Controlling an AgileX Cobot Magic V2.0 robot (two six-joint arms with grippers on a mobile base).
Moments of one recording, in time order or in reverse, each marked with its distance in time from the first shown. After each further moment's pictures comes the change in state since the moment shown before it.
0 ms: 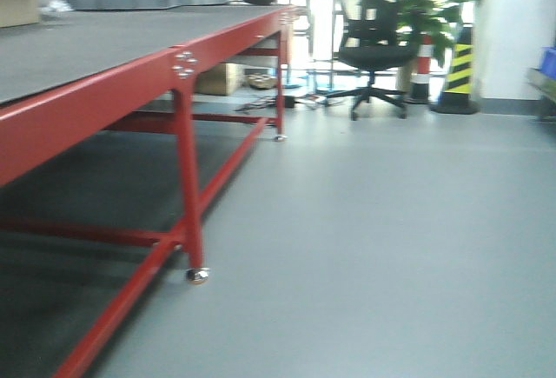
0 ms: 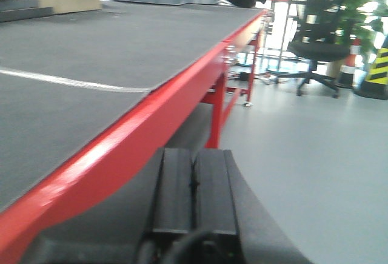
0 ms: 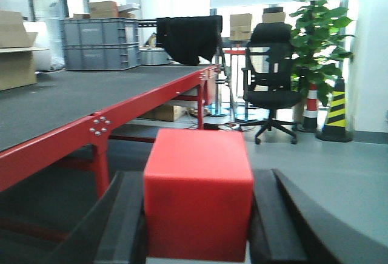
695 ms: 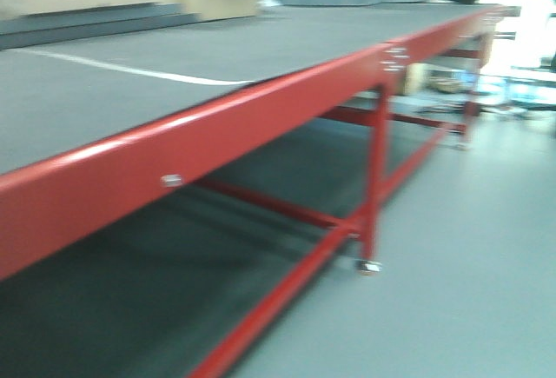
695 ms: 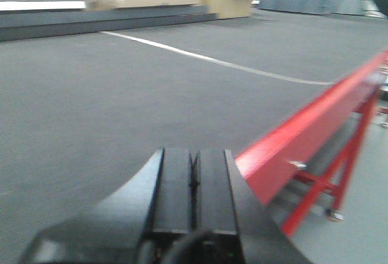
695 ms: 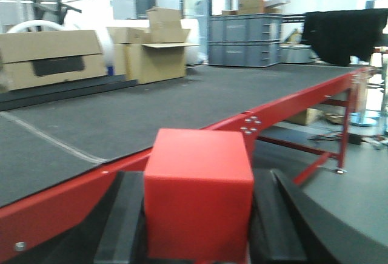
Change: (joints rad) left arm 0.000 0.000 0.000 0.000 0.000 0.000; right arm 0.000 0.000 0.000 0.000 0.000 0.000
